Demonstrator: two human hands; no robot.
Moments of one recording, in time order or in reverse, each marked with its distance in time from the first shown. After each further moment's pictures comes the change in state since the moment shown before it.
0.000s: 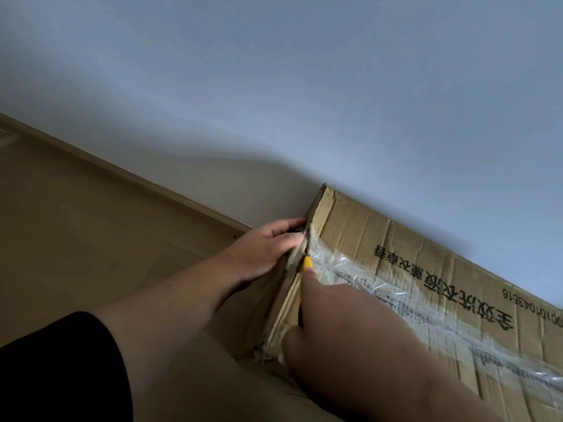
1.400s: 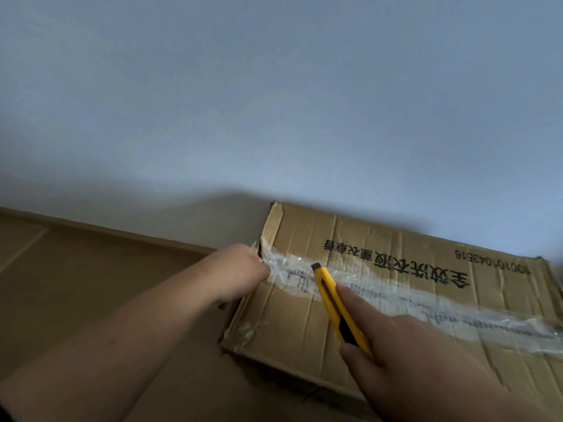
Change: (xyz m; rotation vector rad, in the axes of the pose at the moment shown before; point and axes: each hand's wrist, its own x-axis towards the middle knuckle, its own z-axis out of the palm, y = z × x) left_hand -0.049 0.087 0.067 1.048 0.136 -0.316; right_hand -0.080 0.121 0.002 0.147 0.000 0.023
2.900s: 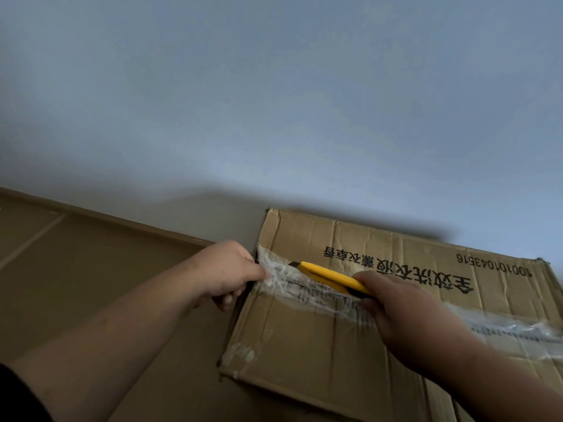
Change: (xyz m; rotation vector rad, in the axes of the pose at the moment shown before) left_hand 0.007 -0.030 -0.004 -0.281 -0.081 -0.057; right_hand 0.059 0.045 0.012 0.026 0.280 -0.118
